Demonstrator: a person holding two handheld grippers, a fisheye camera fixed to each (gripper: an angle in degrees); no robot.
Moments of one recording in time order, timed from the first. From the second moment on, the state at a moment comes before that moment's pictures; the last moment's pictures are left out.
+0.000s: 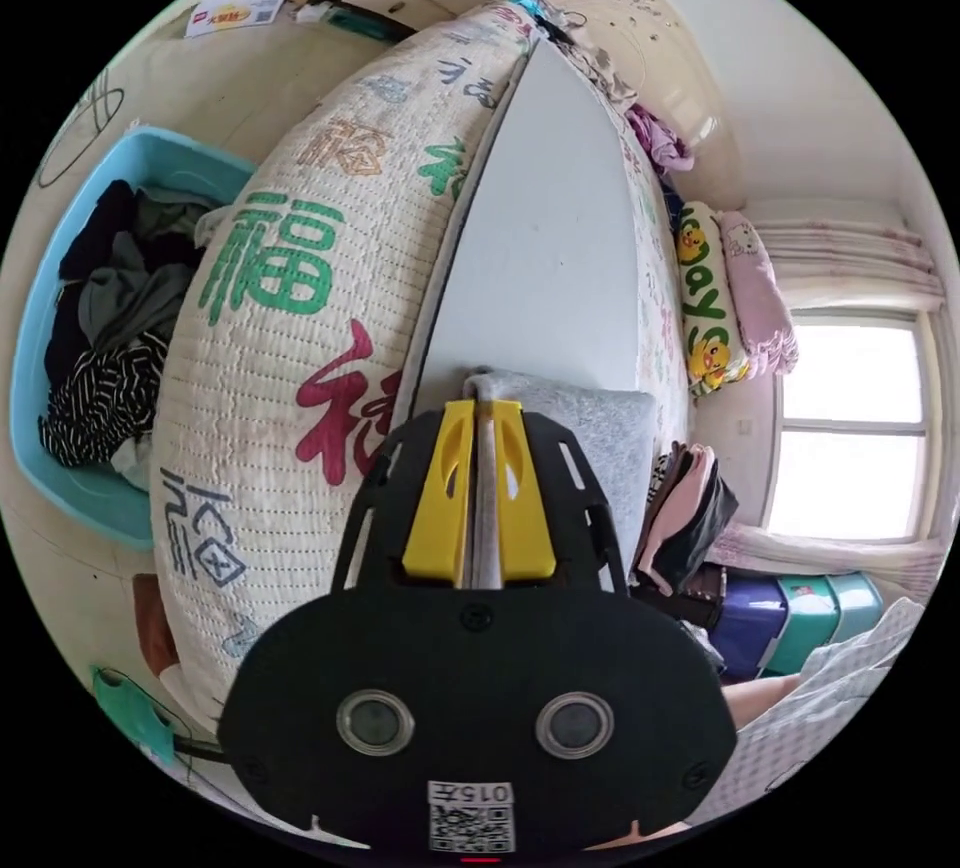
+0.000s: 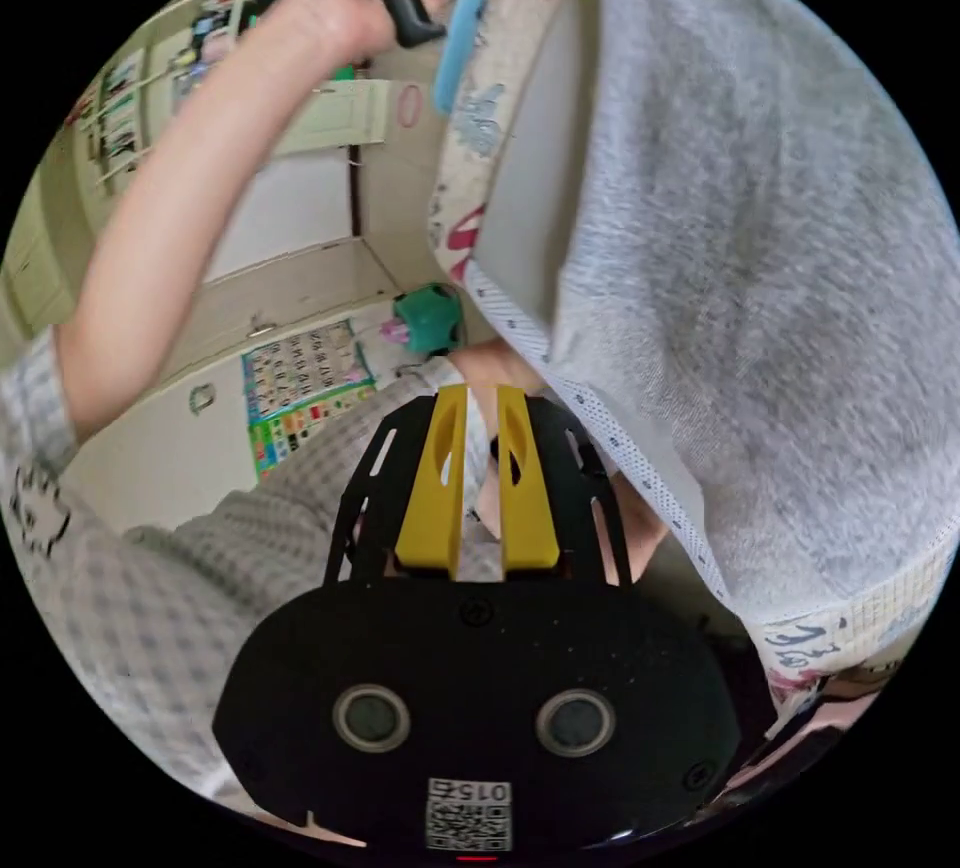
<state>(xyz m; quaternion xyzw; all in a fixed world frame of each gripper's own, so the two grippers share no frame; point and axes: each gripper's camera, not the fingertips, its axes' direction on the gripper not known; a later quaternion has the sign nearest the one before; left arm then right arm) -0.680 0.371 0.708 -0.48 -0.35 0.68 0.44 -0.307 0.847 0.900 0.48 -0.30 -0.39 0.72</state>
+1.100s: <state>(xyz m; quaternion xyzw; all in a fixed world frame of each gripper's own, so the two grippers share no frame) -0.703 0.500 0.581 -0.70 -0.18 0.61 0.33 -0.006 1.165 0.863 0.76 -0.54 -0.18 0.31</state>
